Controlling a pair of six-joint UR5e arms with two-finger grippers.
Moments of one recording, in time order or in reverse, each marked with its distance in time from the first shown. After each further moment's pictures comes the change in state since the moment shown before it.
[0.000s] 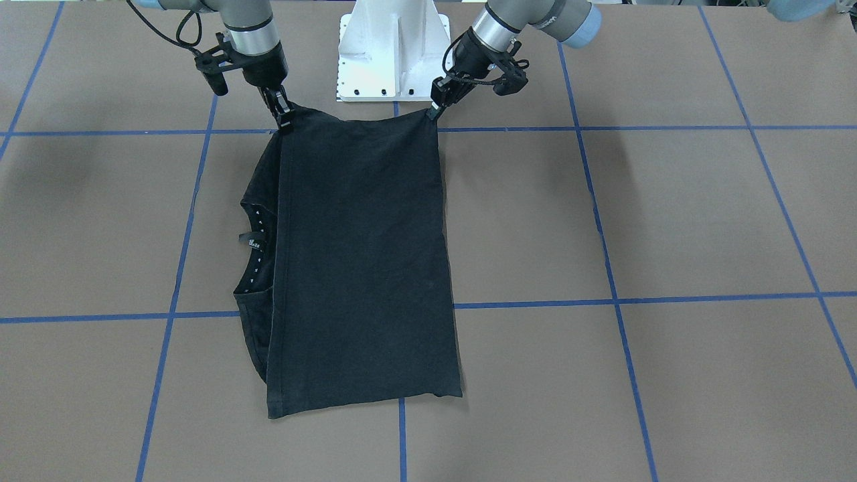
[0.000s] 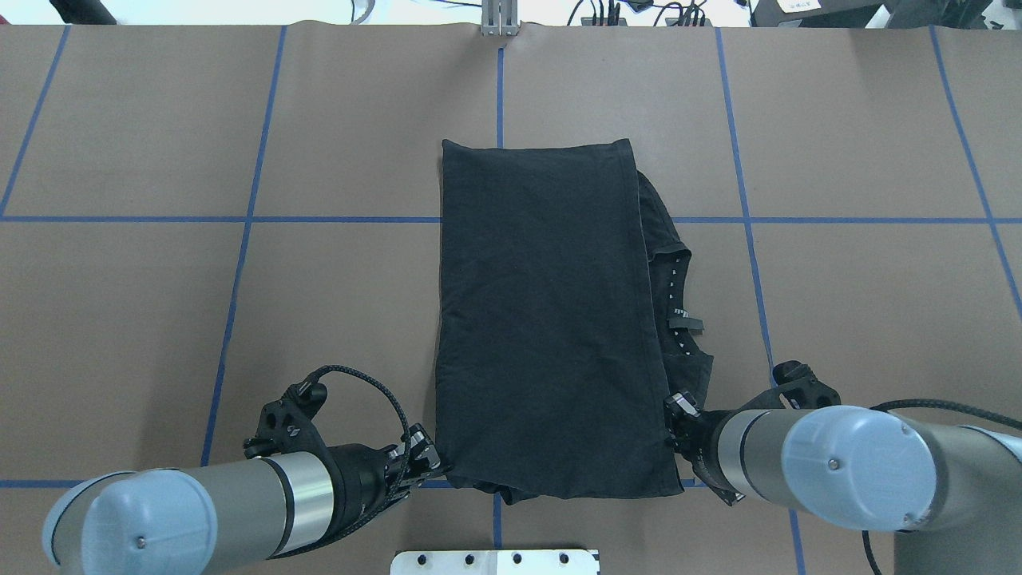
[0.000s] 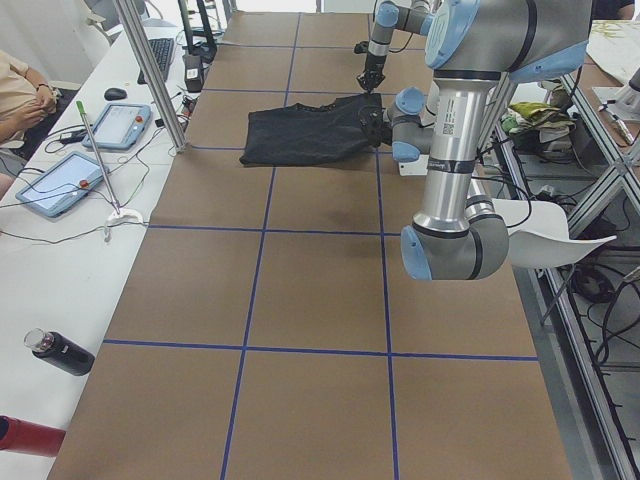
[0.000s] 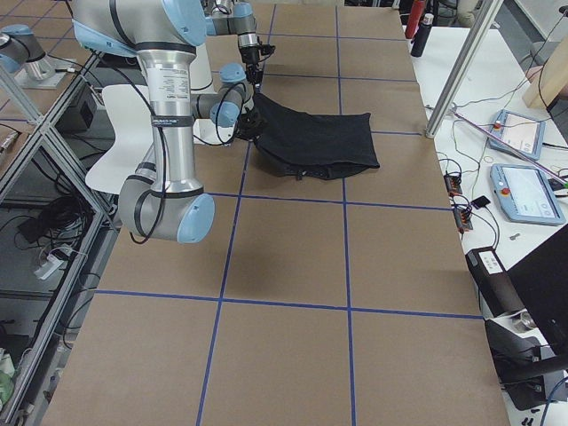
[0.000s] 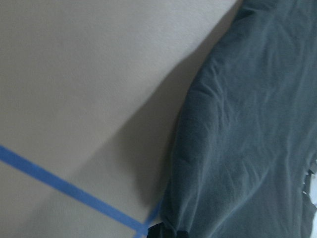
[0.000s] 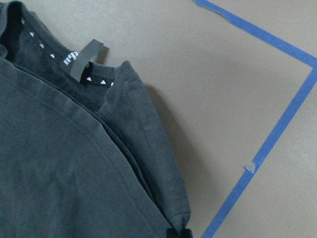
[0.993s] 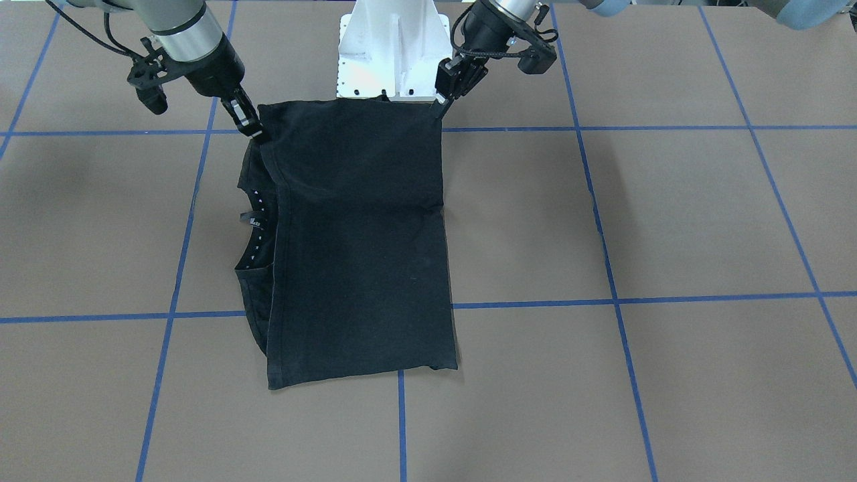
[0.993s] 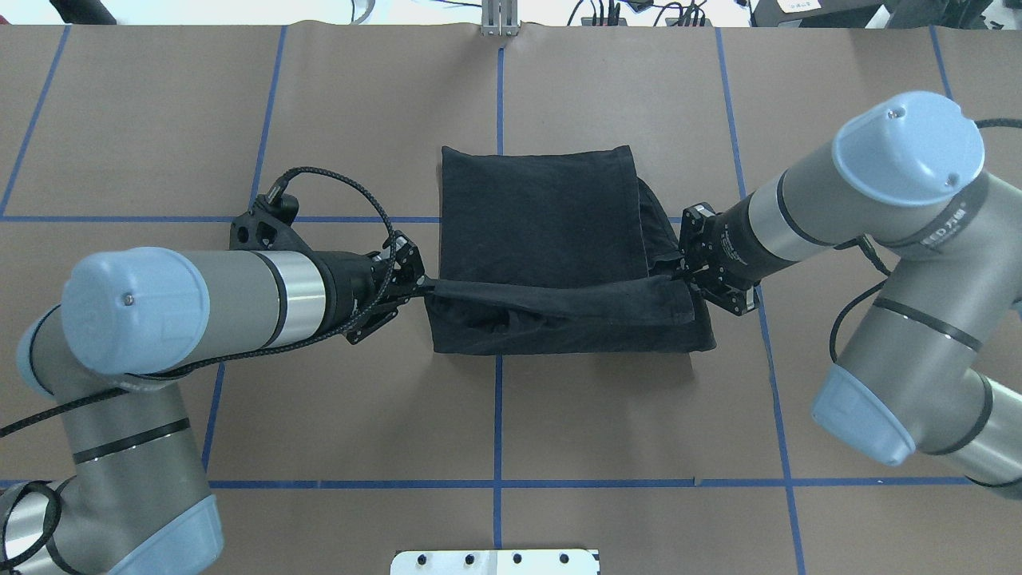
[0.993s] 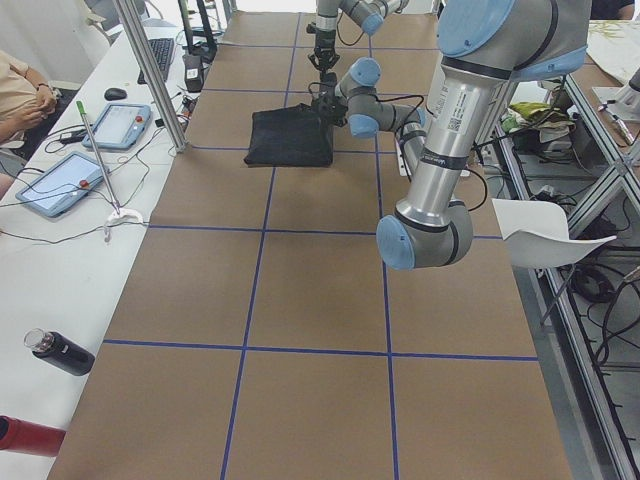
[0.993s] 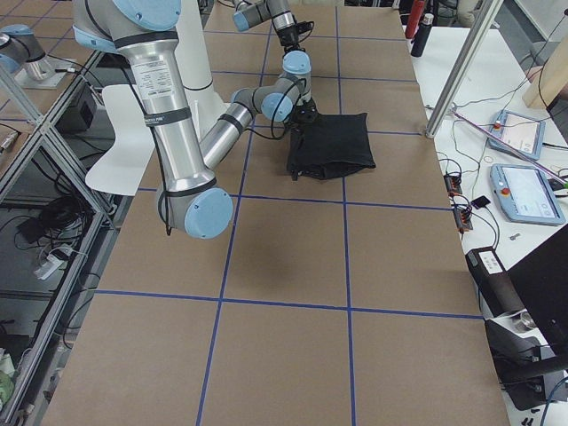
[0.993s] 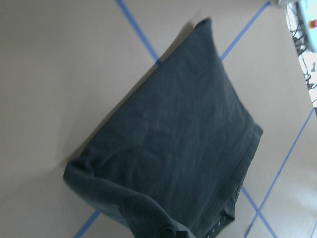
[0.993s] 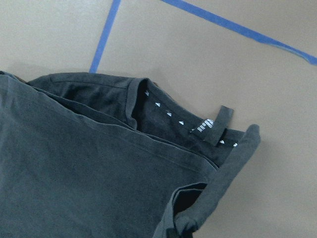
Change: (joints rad) left arm -0.361 -0.166 0.093 0.133 -0.147 0.067; right arm 0.513 0.248 -0.276 0.005 0.478 -0.207
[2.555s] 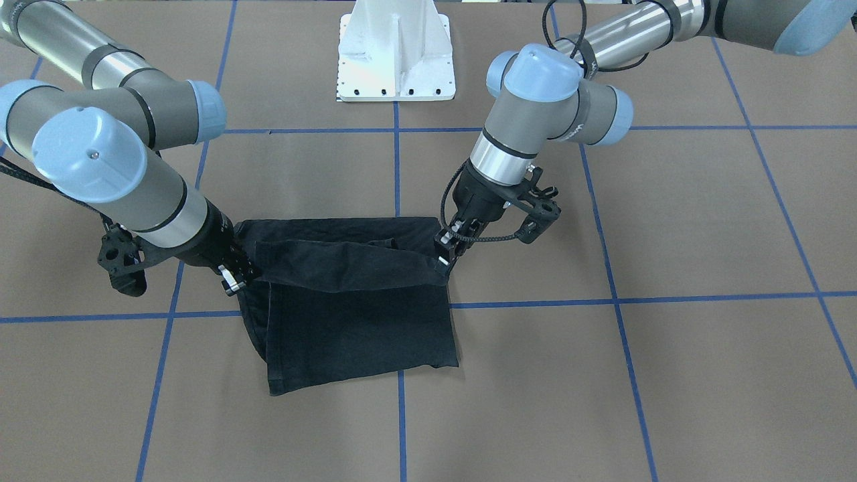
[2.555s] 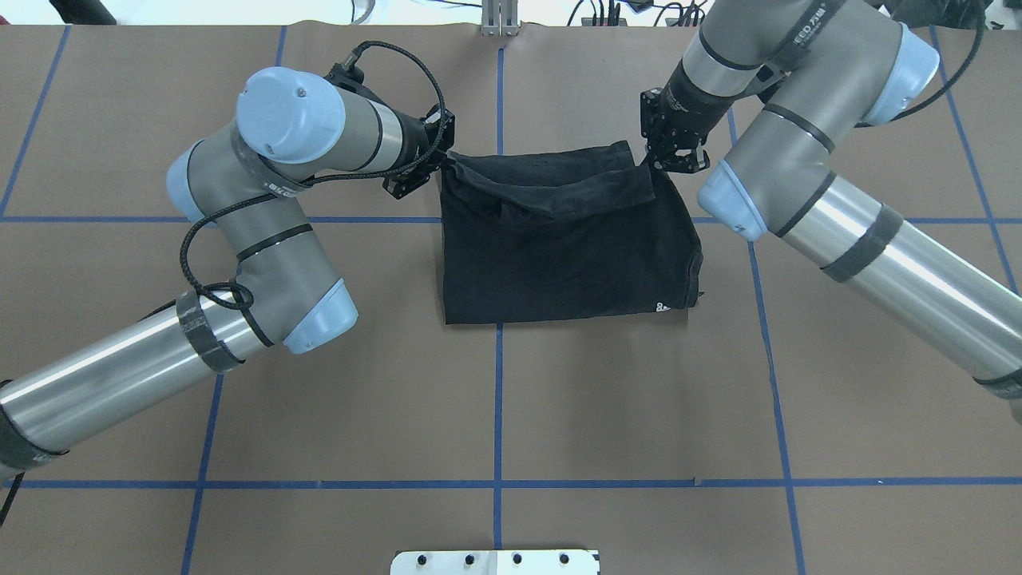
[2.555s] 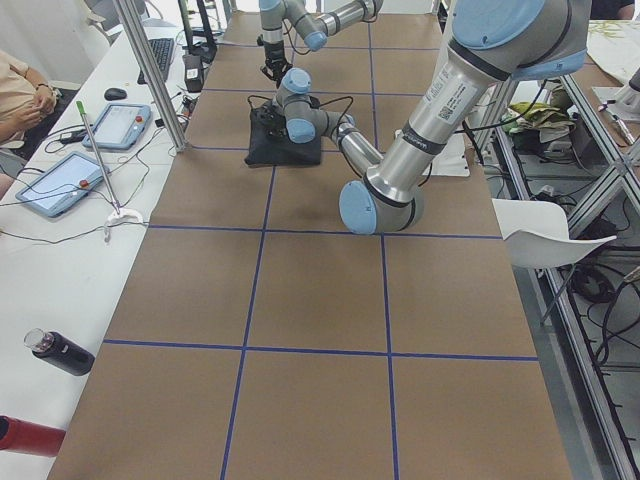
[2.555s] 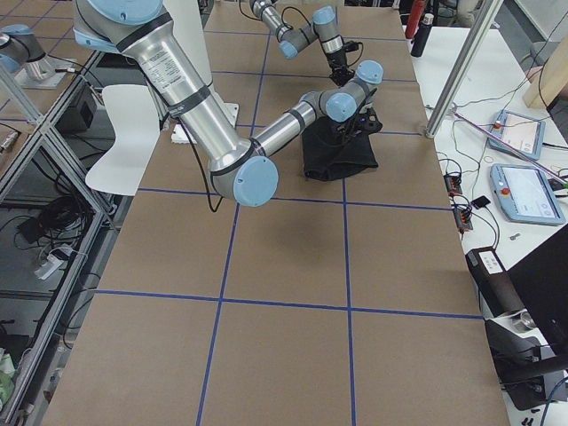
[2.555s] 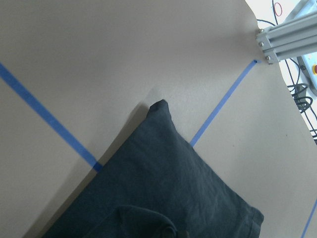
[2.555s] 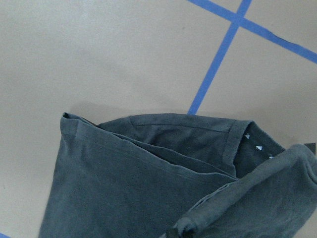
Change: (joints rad) left arm -0.223 -0.328 0.626 -0.182 -0.142 0.111; right arm 0.178 0.371 -0.617 0.043 0.188 -0.241
